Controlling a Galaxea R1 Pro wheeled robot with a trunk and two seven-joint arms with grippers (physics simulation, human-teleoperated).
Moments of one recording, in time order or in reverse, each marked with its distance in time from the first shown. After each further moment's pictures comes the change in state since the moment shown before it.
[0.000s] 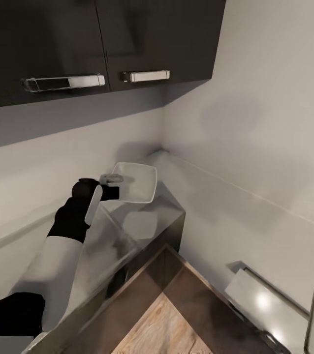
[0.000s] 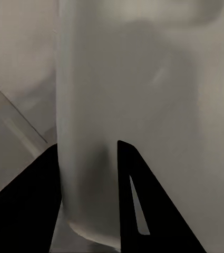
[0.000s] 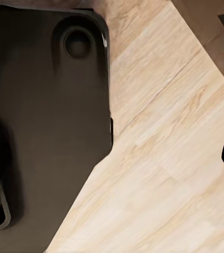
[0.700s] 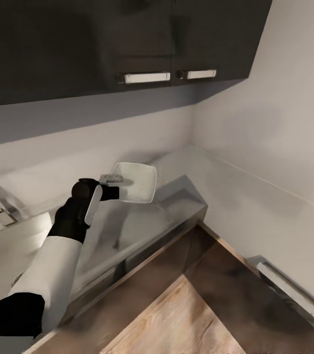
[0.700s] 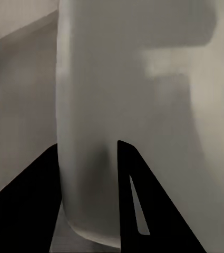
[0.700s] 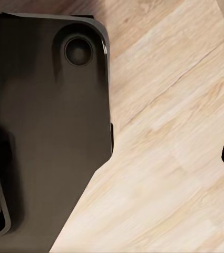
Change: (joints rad) left arm 0.001 0.000 0.000 -0.002 0.000 0.000 0.001; right arm 0.000 0.001 0.000 -0.001 0.000 -0.015 -0.001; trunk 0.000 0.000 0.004
